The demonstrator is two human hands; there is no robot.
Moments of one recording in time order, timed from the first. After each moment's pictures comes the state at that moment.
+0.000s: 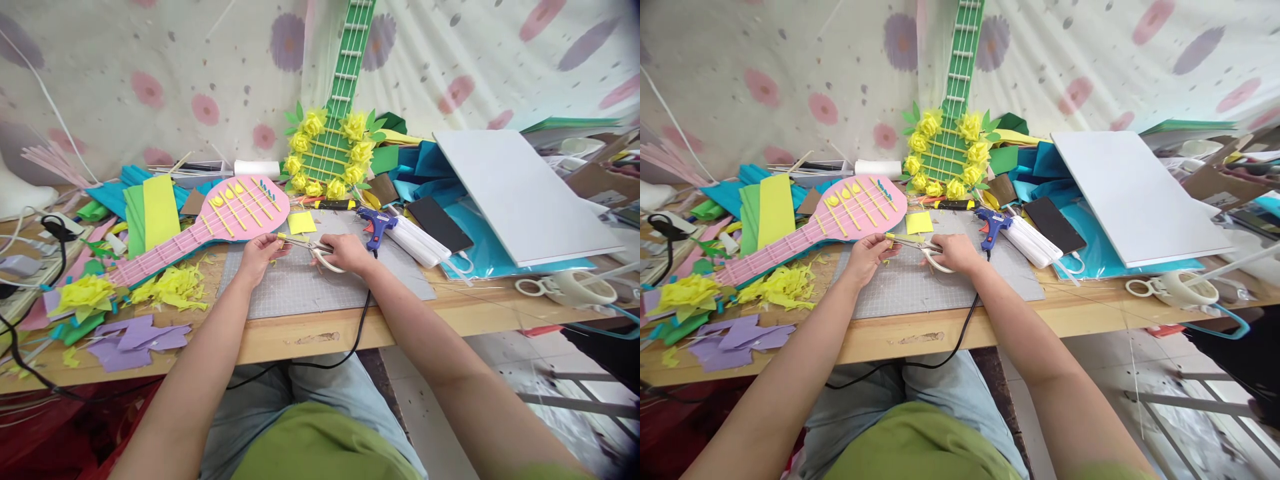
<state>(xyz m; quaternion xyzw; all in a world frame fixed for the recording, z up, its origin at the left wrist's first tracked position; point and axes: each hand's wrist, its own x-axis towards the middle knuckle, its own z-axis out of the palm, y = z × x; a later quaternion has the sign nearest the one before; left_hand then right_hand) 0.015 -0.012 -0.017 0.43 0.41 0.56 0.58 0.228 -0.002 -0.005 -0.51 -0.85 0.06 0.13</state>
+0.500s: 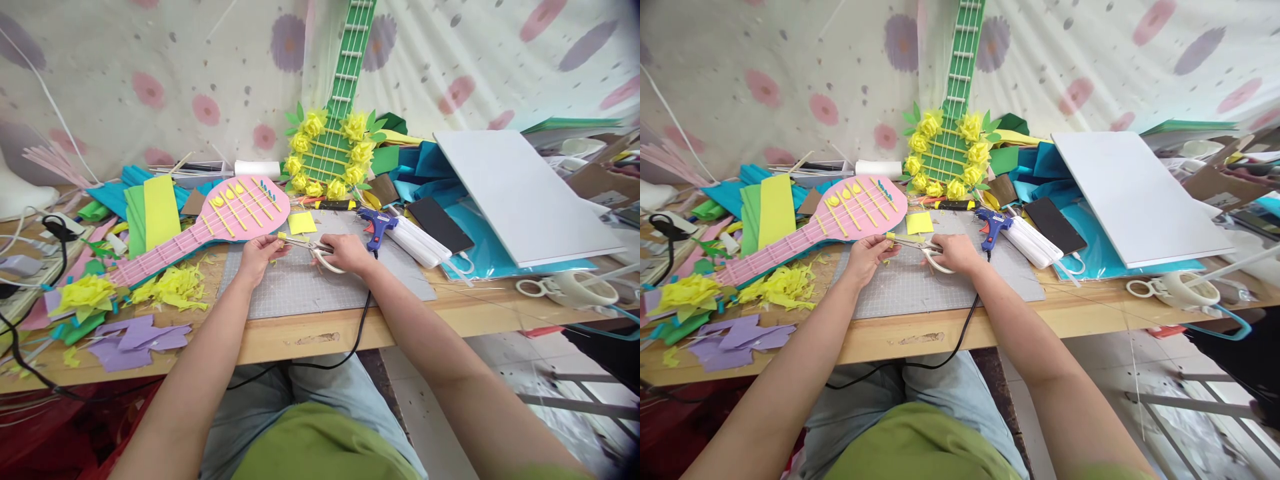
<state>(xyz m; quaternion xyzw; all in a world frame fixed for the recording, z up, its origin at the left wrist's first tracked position) 0.015 -0.011 -0.018 0.41 0.44 0.56 0.57 0.227 -0.002 -0.006 -0.51 -0.85 0.05 0.14</state>
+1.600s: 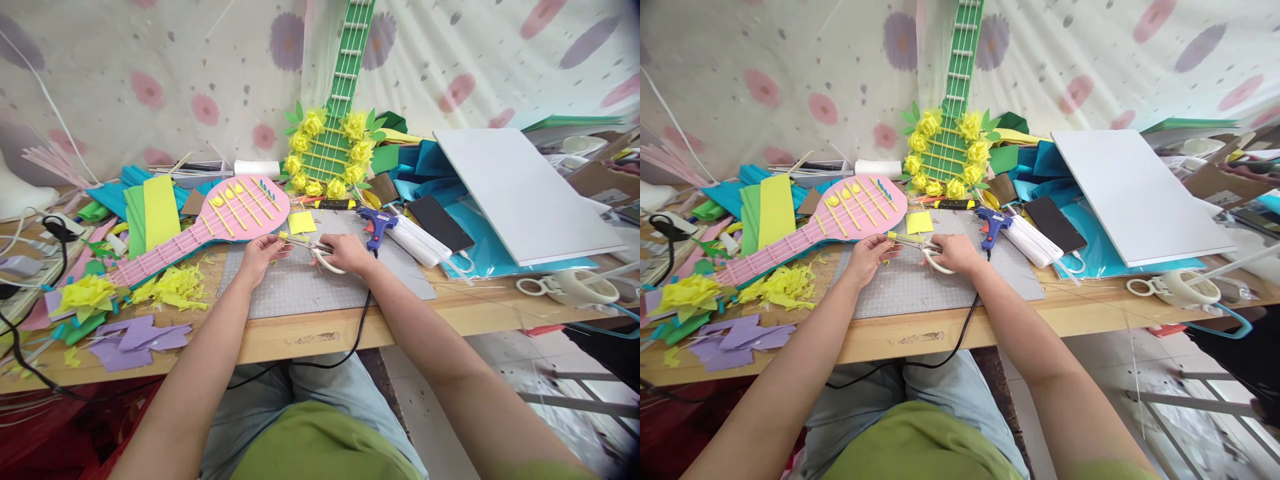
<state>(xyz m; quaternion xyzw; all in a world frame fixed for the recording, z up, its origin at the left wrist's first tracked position) 0.013 -0.011 -0.022 0.45 0.41 0.54 0.58 0.228 -0.002 -0.008 -0.51 -0.85 0.06 0.14</state>
